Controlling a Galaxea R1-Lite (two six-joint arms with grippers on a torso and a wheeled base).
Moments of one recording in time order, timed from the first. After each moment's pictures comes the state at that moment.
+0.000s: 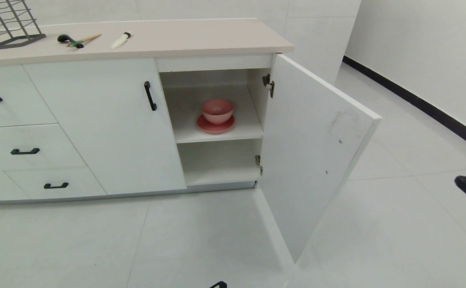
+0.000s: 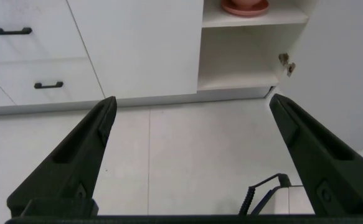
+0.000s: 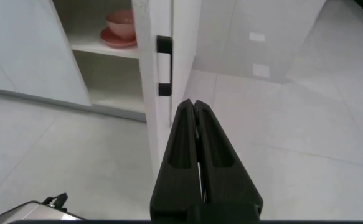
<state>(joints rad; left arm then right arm) 0.00 0.00 0.00 0.00 -0.02 0.01 0.03 0.94 -0.20 -0.70 0.30 -0.10</state>
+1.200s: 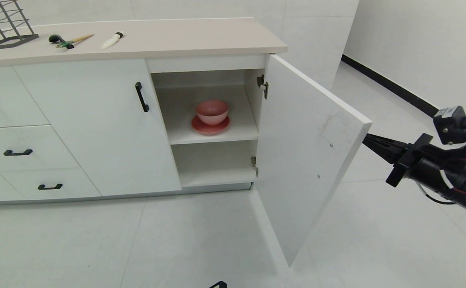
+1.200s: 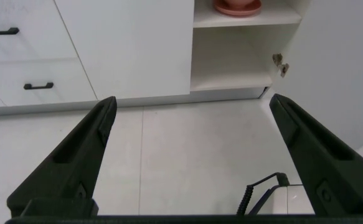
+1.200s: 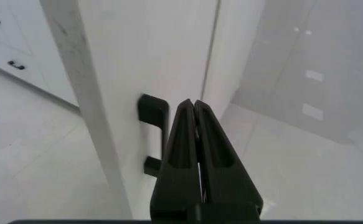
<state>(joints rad) 0.00 0.00 0.00 0.00 -0.03 0.01 0.11 1.66 -0.39 -1.33 0.53 -0.13</state>
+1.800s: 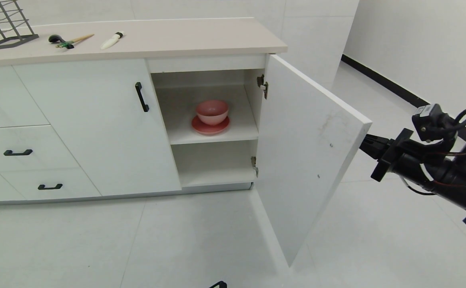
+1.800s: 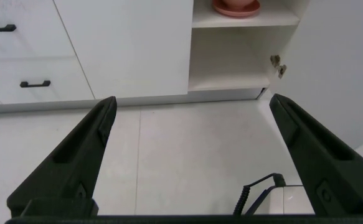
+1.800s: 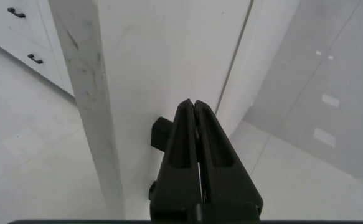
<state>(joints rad) 0.00 0.00 0.00 0.00 -0.02 -0.02 0.15 1.75 -0.47 -1.35 0.57 -0.17</state>
